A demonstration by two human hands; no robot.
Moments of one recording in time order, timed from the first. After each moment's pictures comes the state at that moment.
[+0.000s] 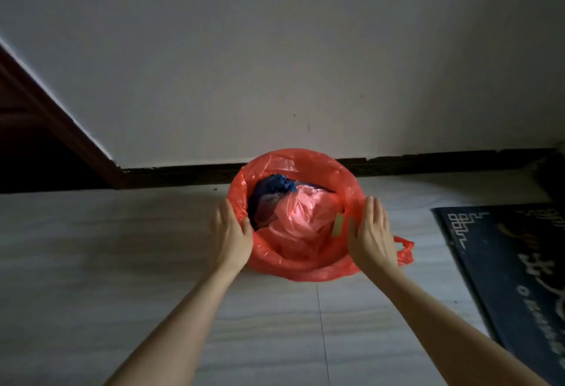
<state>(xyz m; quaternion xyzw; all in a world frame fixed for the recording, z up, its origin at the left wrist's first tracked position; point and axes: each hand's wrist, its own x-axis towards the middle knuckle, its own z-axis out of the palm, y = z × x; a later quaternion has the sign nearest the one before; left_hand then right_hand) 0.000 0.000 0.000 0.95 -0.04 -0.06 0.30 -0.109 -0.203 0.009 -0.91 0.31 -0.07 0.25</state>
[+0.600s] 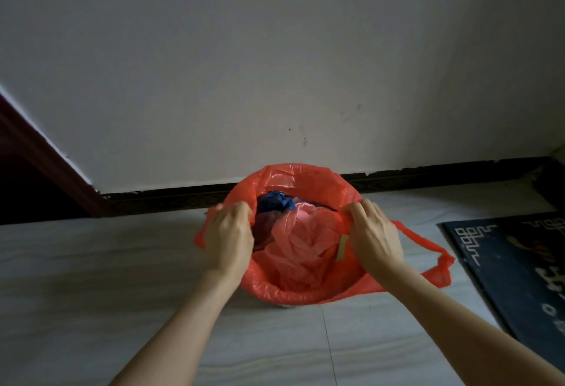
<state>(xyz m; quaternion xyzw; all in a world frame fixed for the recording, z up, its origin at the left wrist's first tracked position) 0.033 -0.003 -0.003 0.92 -0.26 0.20 0.23 -0.079 -0.209 0.010 -0.96 0.14 -0.23 0.08</state>
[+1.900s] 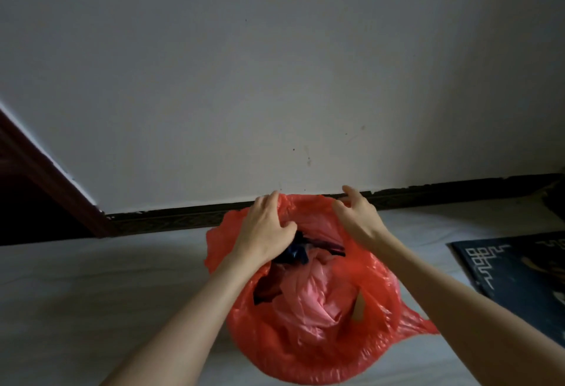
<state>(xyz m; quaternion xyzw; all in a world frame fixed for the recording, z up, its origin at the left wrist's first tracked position) 0.053 -0.055 0.046 0.92 -0.26 -0.08 0.28 -0.015 -0.215 0.056 -0.85 0.28 -0.06 0.44</state>
